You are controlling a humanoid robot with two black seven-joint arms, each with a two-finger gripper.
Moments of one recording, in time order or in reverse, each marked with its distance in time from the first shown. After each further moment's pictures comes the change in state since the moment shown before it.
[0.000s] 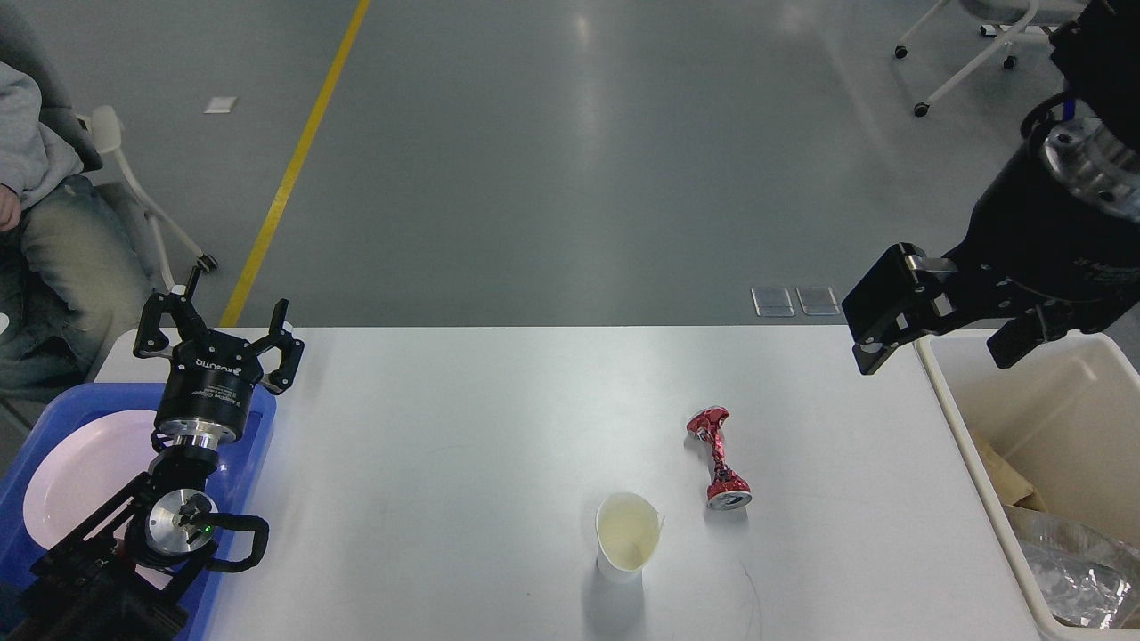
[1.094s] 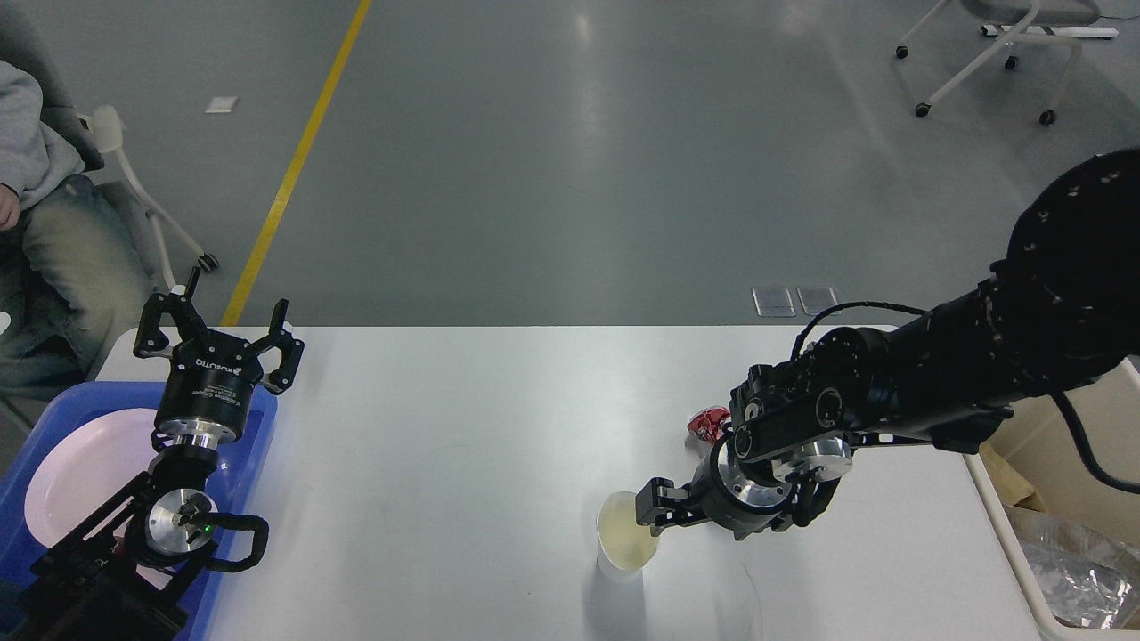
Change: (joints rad) left arm 0.000 0.000 0.000 0.000 0.000 0.000 0.000; right arm -1.034 0.369 0.299 -0.247 0.059 -0.817 0.001
